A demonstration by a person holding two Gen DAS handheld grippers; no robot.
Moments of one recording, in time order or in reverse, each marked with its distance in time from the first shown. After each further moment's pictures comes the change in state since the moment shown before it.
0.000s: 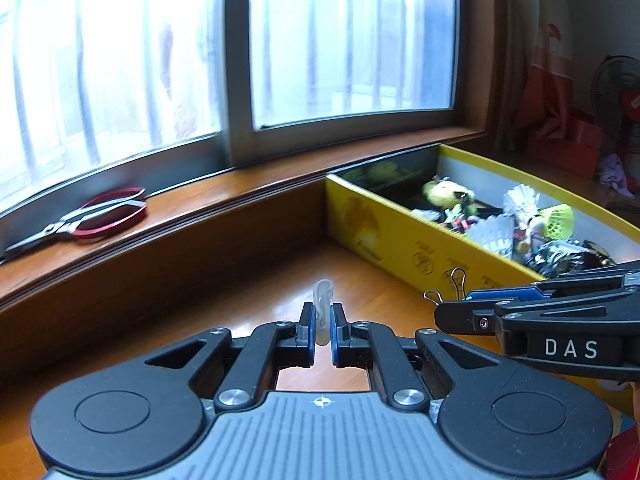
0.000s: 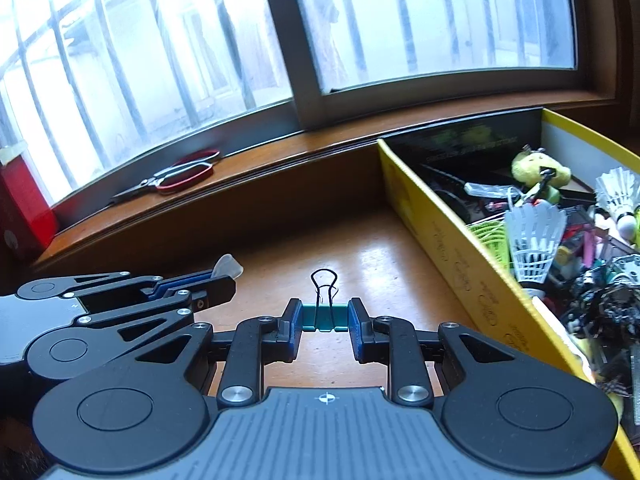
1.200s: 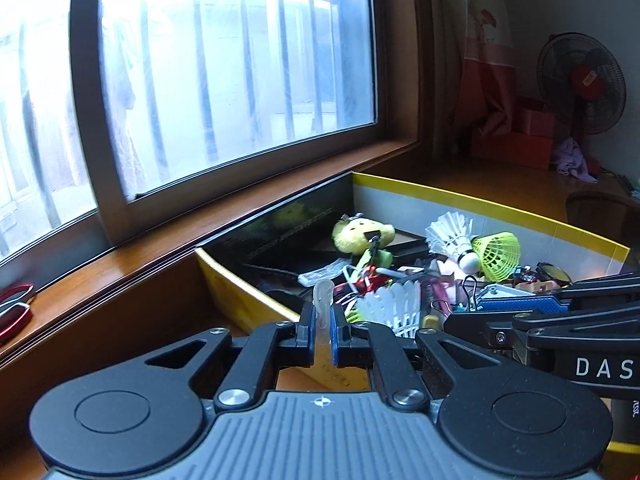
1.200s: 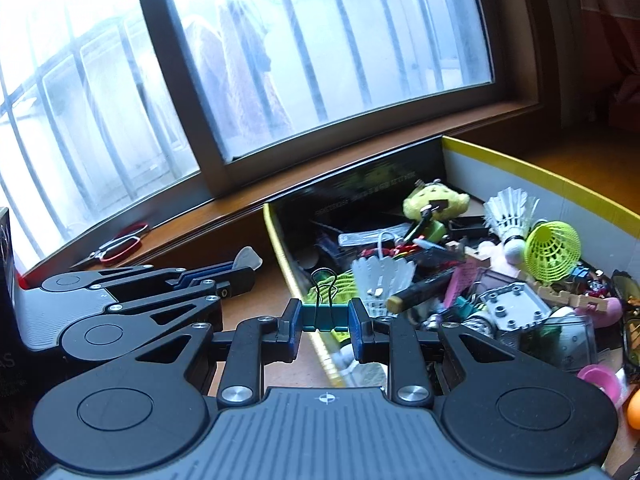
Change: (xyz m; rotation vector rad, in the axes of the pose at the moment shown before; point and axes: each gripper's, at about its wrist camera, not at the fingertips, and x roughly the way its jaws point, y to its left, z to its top) left arm 0.057 -0.116 0.061 0.140 -0.057 -0.113; right arm -0.048 -0.116 0.018 0.120 -0.117 -0.074
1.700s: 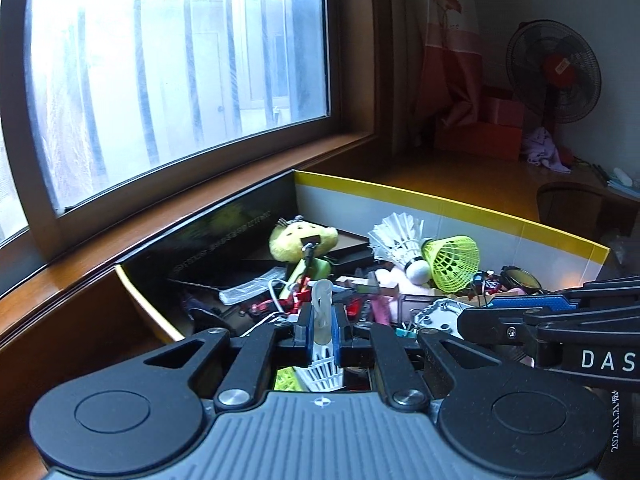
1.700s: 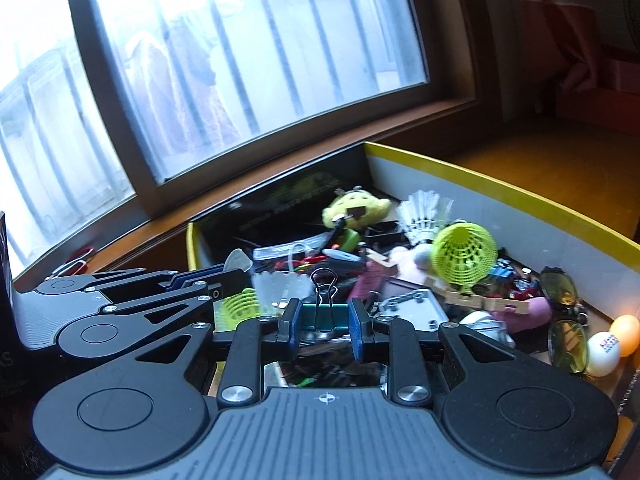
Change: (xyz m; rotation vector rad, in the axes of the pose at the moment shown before) left arm 0.041 -0.051 0.013 0.035 0.019 -0.093; right arm -0.012 -0.063 0.003 0.076 -0.019 -0.120
